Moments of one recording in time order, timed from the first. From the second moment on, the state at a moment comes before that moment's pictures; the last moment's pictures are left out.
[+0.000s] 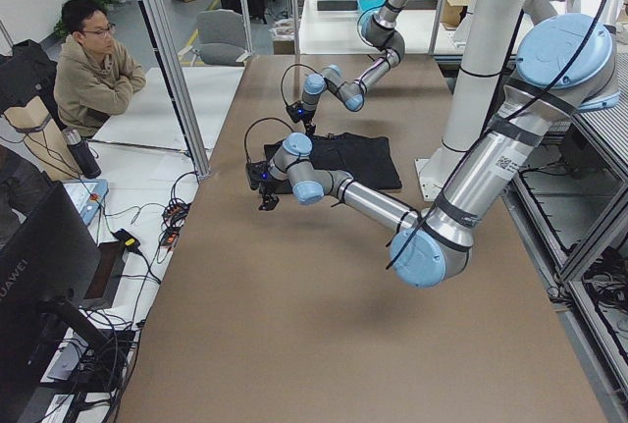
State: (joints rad) left arm -0.91 -2.20 -1.38 -2.21 -1.76 -1.53; right arm 0.77 -0.95 1.41 -1.49 1.69 0.37
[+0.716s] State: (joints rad) left arm -0.91 -2.18 -1.40 -2.21 -1.76 -1.53; right arm 0.77 -0.76 1.37 -1.62 1.72 0.52
